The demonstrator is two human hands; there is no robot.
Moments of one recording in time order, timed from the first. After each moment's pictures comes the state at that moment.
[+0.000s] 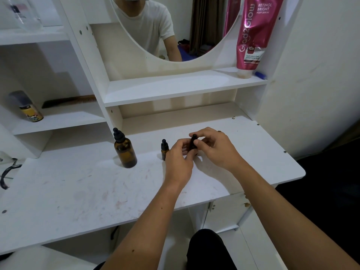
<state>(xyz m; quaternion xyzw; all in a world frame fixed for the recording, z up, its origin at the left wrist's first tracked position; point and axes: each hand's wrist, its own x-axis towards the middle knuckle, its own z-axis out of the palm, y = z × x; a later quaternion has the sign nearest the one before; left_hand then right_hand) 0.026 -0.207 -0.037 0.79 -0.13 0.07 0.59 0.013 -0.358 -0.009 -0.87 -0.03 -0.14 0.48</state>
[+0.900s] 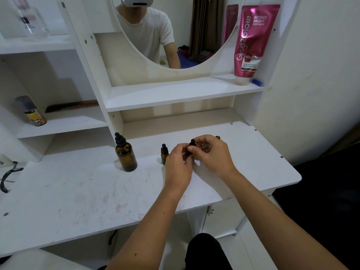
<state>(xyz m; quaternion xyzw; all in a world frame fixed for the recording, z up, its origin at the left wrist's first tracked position) 0.025 -0.207 -0.040 0.80 -0.13 0.08 0.58 0.010 -0.343 -0.018 -0.84 0.05 -0.19 0.51</state>
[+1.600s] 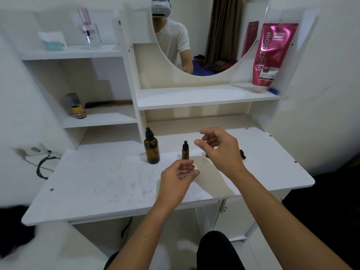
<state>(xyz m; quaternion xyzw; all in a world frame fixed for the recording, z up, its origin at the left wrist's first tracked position) -0.033 -0.121 -0.032 0.76 -0.08 0.00 0.65 -0.019 -0.290 0.029 -0.82 -0.03 -0.26 0.50</state>
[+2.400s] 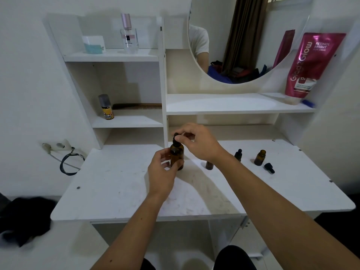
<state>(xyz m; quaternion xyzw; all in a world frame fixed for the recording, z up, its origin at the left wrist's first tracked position) 0.025 -0.040 -0.028 0.74 0.01 0.14 0.65 0.063 -0.189 0.062 -0.88 -0.19 -0.11 0.42</state>
